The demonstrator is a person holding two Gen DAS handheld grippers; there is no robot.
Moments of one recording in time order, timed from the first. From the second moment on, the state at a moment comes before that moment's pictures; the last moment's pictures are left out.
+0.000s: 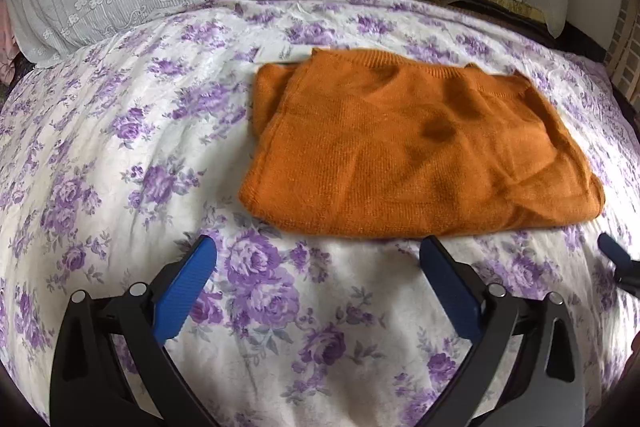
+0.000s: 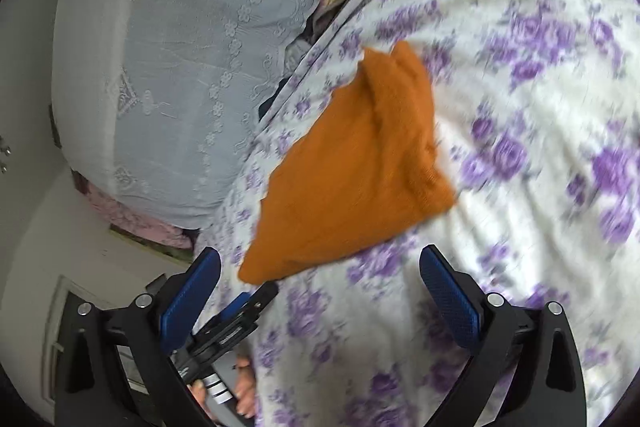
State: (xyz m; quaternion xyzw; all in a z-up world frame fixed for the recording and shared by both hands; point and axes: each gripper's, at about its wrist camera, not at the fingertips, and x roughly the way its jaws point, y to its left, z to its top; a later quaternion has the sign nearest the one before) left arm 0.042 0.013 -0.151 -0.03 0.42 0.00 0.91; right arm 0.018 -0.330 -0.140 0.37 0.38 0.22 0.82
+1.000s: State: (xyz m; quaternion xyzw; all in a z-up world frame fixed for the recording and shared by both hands) left arm 0.148 -0.017 -0.124 -0.08 0.39 -0.02 0.92; right arm 0.127 -0.277 -0.147 0.29 0.34 0.10 0.89
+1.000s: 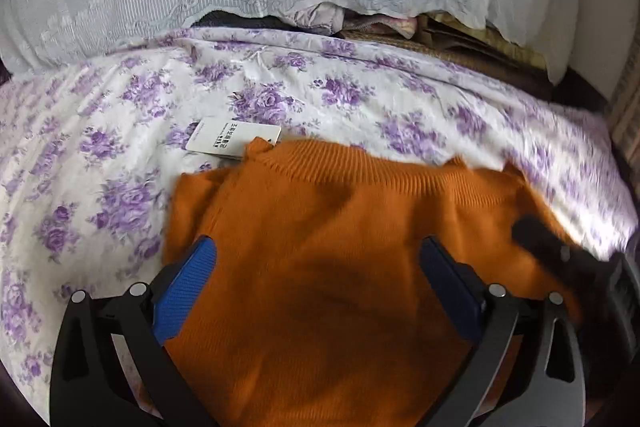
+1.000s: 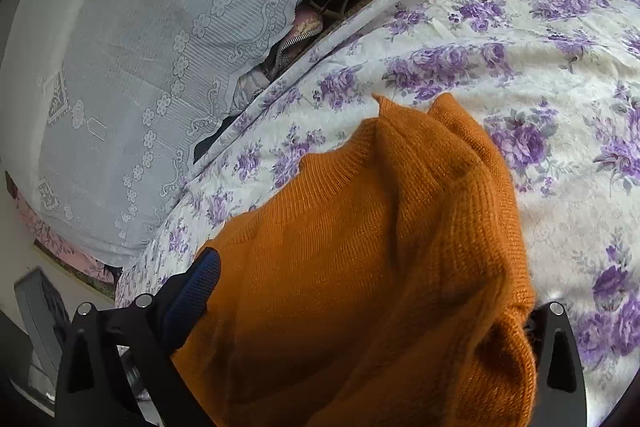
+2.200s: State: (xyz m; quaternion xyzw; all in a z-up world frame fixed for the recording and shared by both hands) left arm 0.150 -0.036 -0.151 -0.02 0.42 -0.02 0.91; right arm 0.123 -0.314 -0.162 0.38 0.32 0.08 0.87
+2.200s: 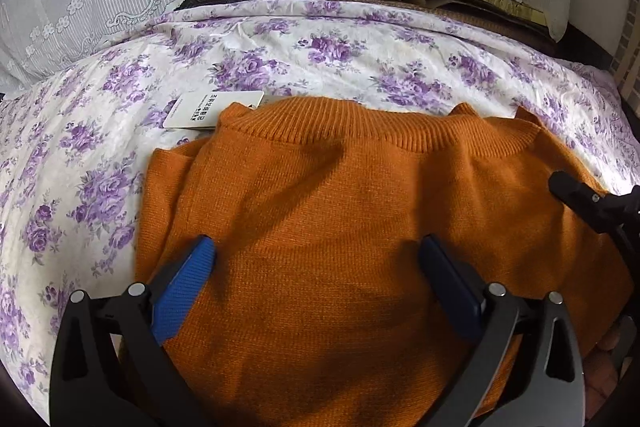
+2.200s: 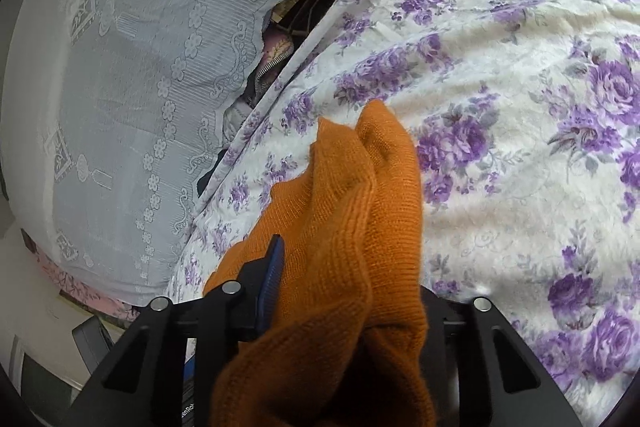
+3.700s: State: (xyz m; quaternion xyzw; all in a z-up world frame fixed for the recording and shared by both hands) left arm 0.196 0.069 -0.125 -0.17 0.42 -0.08 0.89; right arm 0.072 -0.132 -0.094 0.01 0.29 0.18 0.94
